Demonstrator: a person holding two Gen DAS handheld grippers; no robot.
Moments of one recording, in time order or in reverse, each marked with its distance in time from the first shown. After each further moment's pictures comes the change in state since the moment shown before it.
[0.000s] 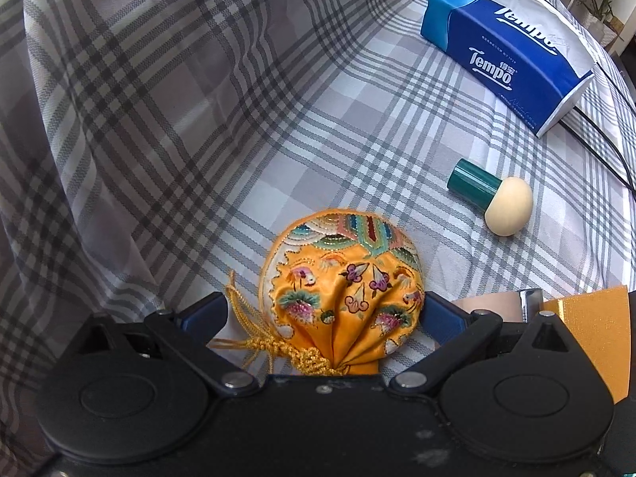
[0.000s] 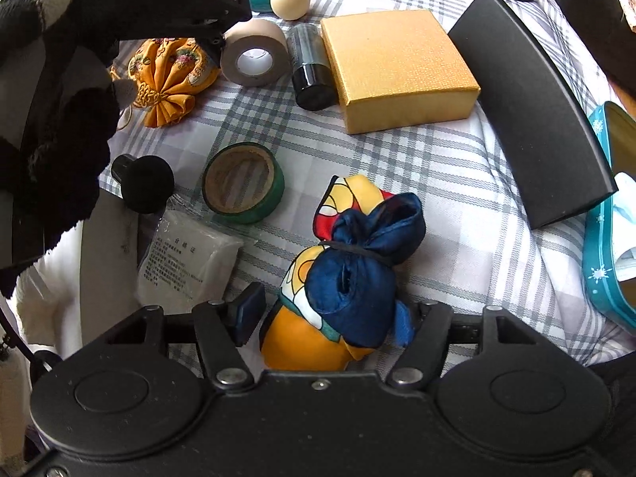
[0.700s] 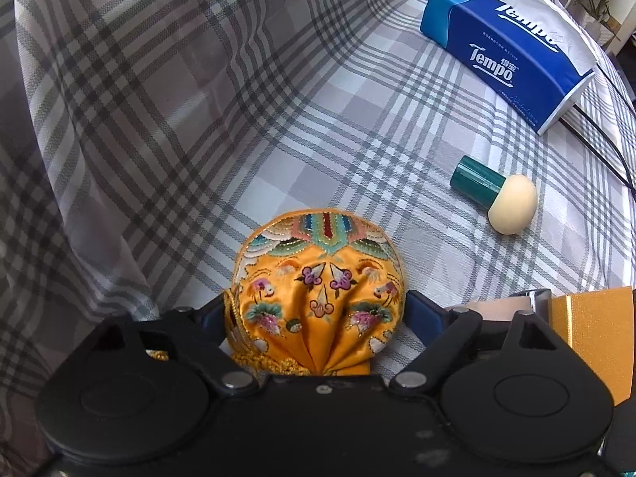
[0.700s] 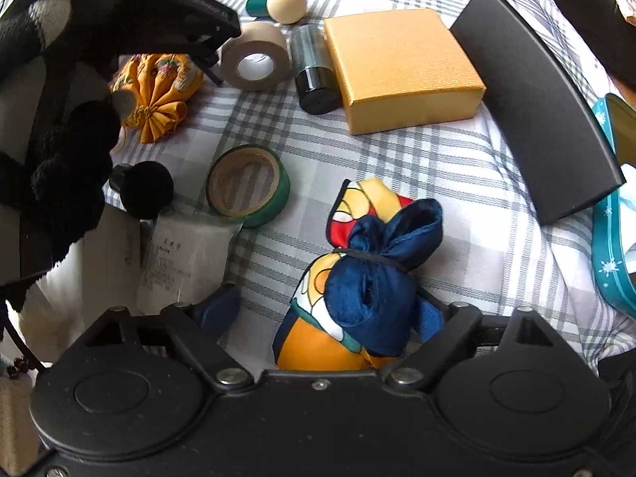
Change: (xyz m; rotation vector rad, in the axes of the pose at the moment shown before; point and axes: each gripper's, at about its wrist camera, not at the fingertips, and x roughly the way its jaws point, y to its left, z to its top) left arm 0.001 0.001 0.000 0.014 -0.004 -0.021; right arm 0.007 -0.010 0.006 0.071 -0.017 0.014
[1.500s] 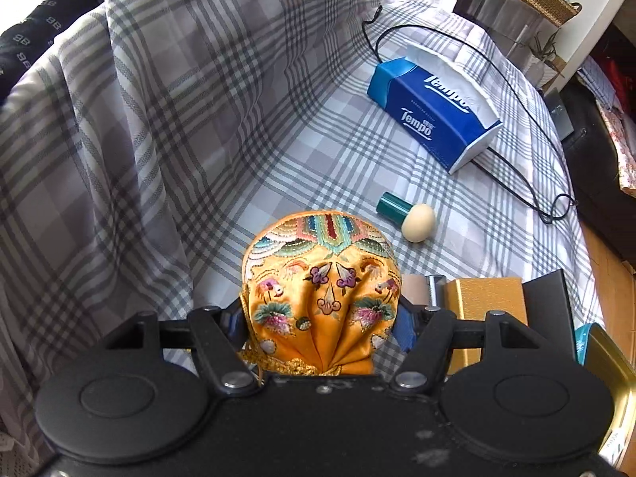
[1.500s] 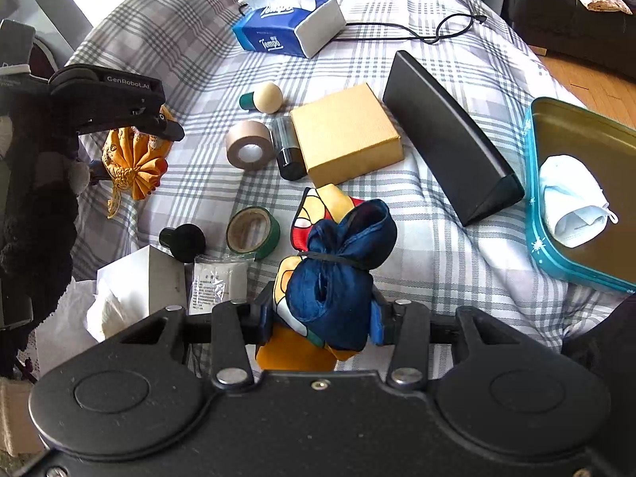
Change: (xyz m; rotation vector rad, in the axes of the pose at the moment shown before) left arm -0.110 0.022 -0.021 -0.013 -0.102 -0.172; right arm -0.090 -0.042 -0.031 0.115 -0.201 0.122
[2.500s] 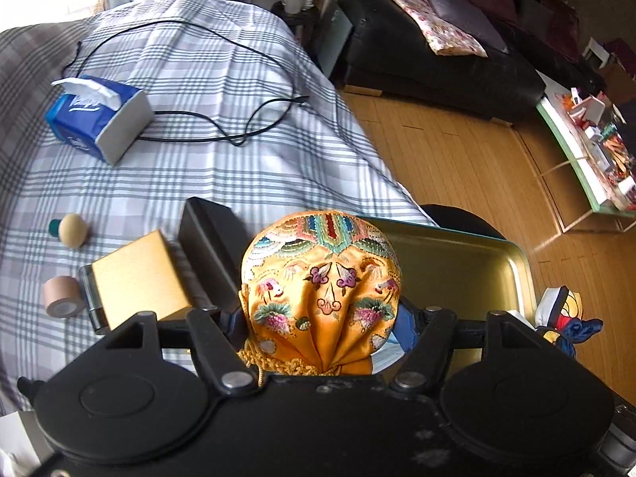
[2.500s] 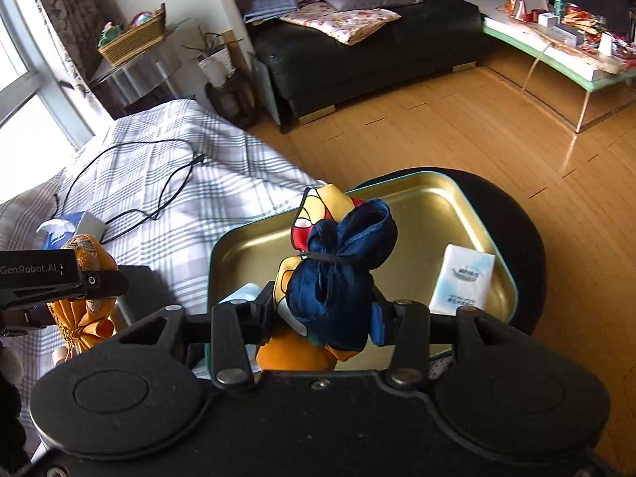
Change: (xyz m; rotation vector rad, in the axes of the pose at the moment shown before) left arm -0.026 -0.283 -0.089 0.510 0.091 -0.285; right arm -0.099 -0.212 0.013 0.471 -0.320 -0.322
